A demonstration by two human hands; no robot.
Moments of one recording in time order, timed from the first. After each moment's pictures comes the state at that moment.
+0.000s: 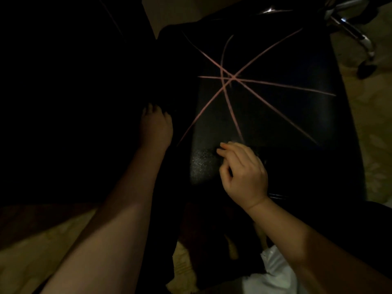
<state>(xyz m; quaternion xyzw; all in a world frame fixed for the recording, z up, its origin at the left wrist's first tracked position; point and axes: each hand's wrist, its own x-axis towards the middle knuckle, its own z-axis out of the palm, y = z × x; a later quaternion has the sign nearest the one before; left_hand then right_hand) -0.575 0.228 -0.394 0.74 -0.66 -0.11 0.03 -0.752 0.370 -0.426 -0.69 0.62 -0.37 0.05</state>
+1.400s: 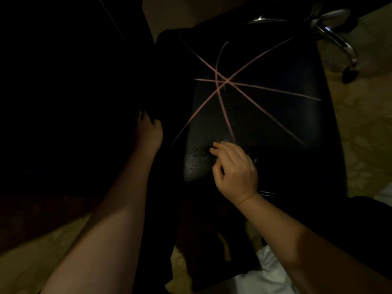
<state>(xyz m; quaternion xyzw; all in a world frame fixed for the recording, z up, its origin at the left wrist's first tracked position) -0.560 0.230 -0.398 0.76 -0.59 -0.23 0.12 -0.744 0.366 -0.424 -0.69 0.63 -0.35 0.07</state>
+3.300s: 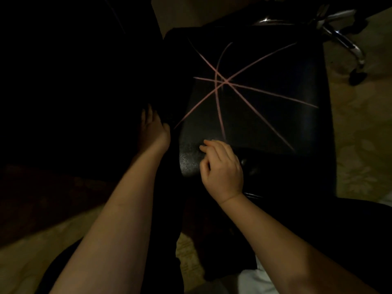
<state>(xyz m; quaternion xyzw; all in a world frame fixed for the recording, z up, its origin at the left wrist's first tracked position) -0.579 0.242 -0.395 0.76 -0.63 -0.16 0.00 -0.726 0.364 -0.416 -0.67 0.65 -0.36 0.10</state>
